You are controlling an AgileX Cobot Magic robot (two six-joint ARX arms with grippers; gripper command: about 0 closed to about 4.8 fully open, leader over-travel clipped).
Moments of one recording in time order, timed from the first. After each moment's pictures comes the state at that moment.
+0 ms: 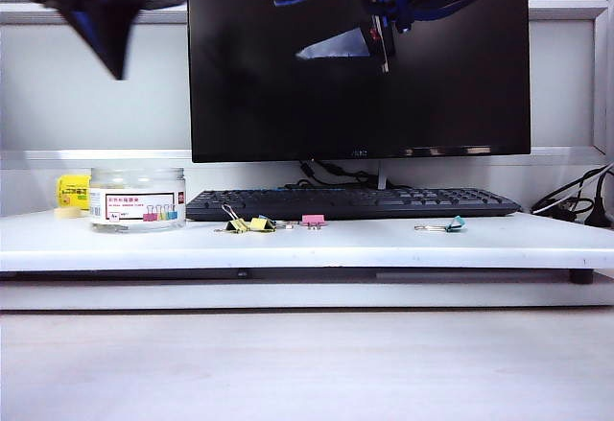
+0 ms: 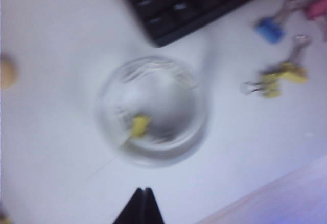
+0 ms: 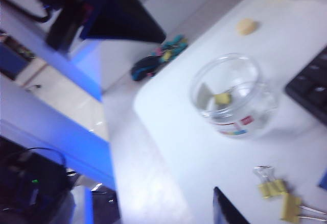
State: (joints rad) left arm -0.25 1.94 2.20 -1.43 0.02 0.21; right arm 0.38 1.71 1.43 -0.22 -1.00 0.16
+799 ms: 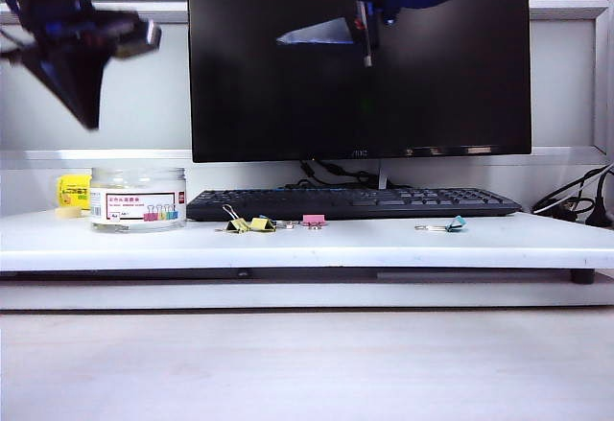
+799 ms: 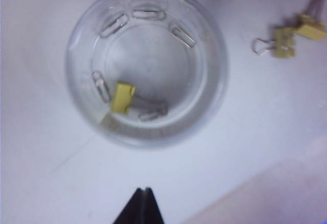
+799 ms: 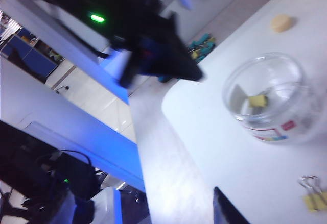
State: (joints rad) left arm -0.16 1.86 1.87 -1.27 0.16 0.28; right arm 0.41 1.71 1.43 -0.17 -1.05 0.26
